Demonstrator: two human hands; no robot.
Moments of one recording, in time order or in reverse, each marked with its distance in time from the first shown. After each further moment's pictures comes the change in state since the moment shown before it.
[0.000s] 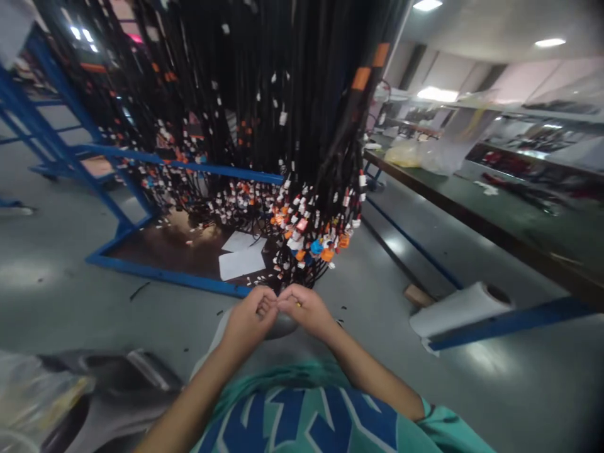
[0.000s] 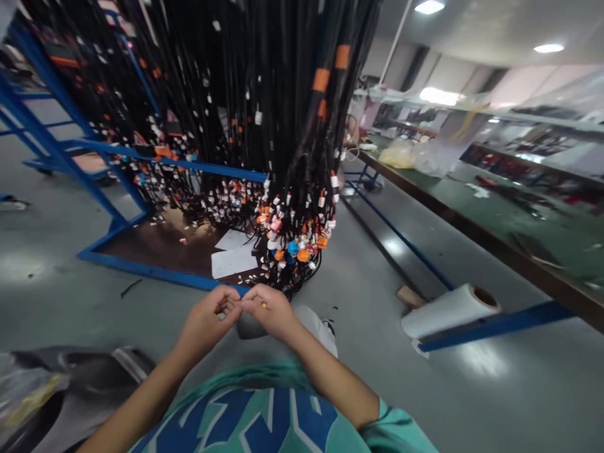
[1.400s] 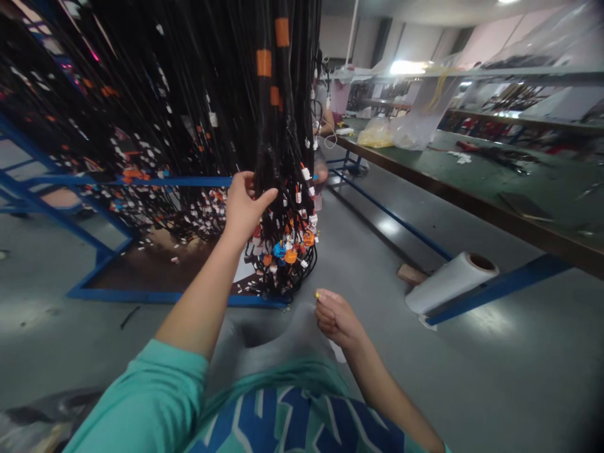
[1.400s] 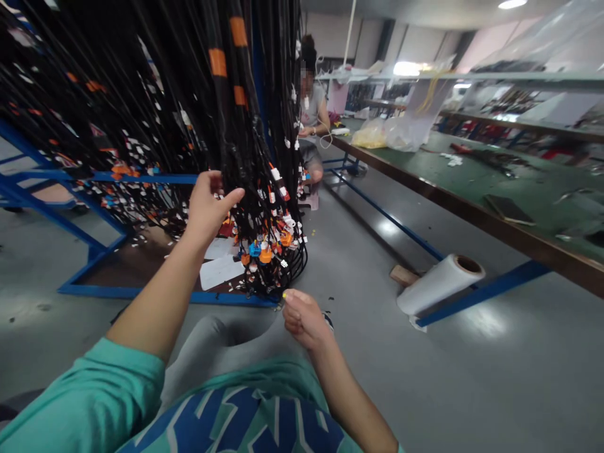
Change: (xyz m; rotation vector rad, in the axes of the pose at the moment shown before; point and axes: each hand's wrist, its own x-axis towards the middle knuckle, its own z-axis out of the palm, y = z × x) left_hand 0.192 0.093 0.040 -0.071 0.396 0.300; right_hand -0.058 0.032 -0.089 0.963 0.260 0.350
